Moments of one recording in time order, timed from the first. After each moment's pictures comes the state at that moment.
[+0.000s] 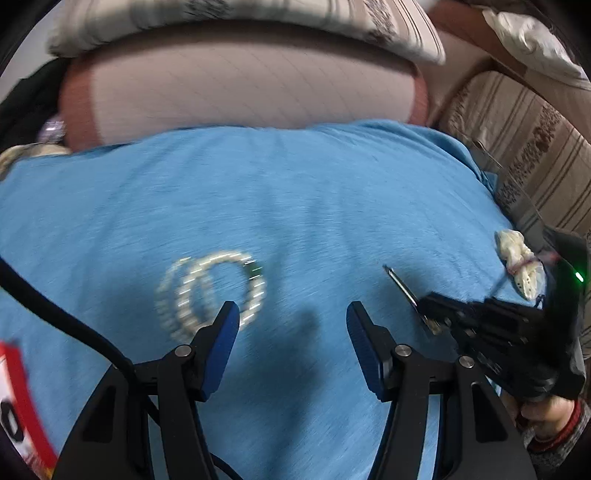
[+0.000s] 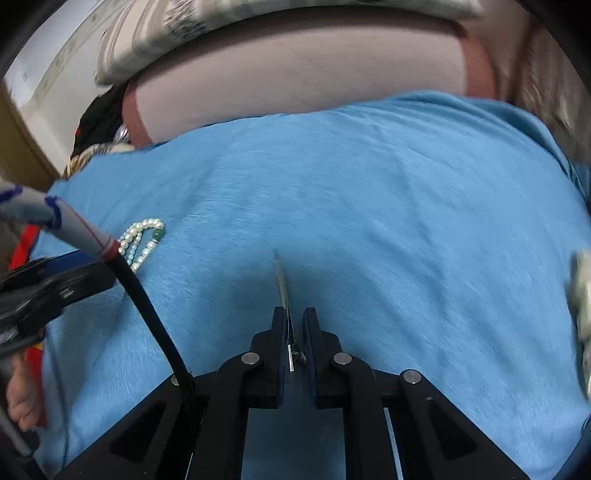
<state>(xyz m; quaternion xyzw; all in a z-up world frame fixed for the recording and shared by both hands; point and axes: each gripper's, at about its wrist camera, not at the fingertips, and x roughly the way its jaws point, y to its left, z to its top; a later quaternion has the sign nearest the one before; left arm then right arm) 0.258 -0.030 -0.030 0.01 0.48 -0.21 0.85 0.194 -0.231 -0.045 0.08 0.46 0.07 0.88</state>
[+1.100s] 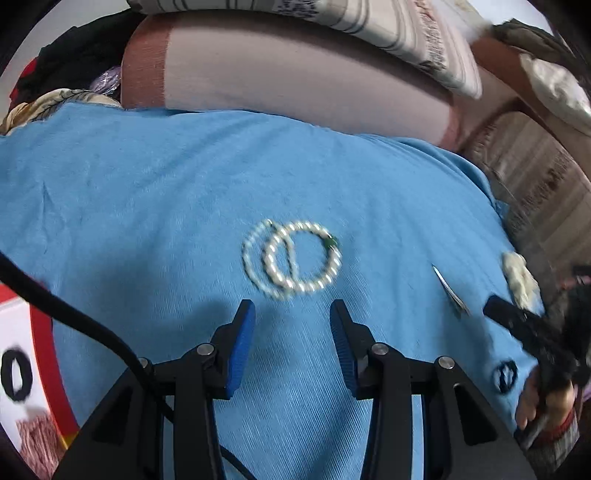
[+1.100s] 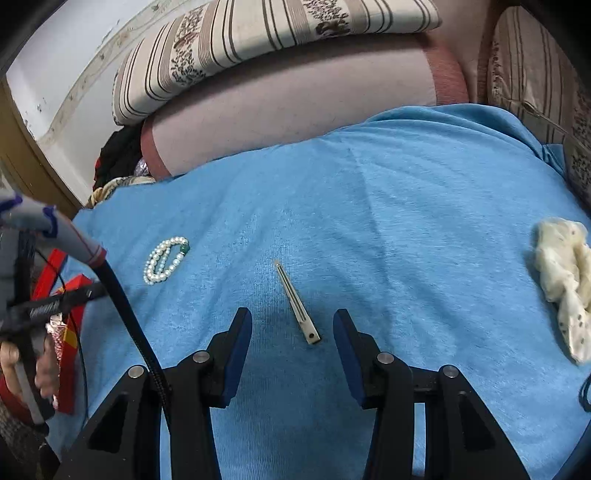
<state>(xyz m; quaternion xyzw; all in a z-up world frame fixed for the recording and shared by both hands) 0.235 0.047 -0.024 -0.06 0.48 -0.17 0.86 0.166 -0.247 -0.021 0.11 0.41 0.09 0.90</state>
